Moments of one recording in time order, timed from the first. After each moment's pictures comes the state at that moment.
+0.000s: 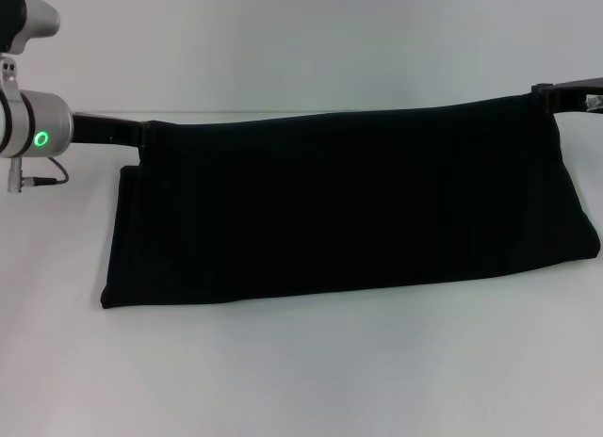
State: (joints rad) left arm -0.86 -1.96 0.70 0.50 2.39 0.82 -2.09; right arm 0.93 1.92 -0.45 -0.35 -2.38 -0.68 1.81
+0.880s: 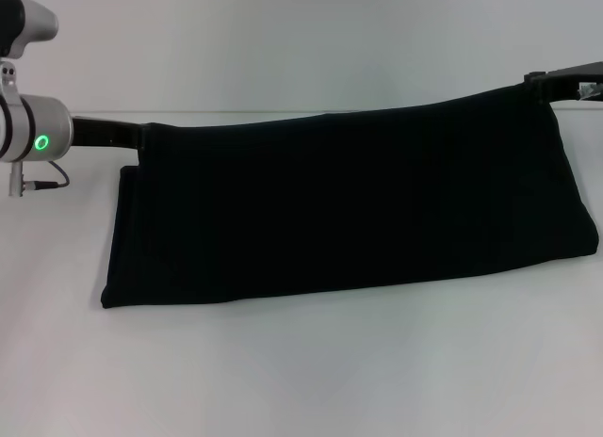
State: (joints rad) left arm -0.85 -1.97 0.70 0.50 2.38 0.81 -2.09; right arm 0.95 1.91 -0.51 -0.35 -2.38 -0.67 1.82
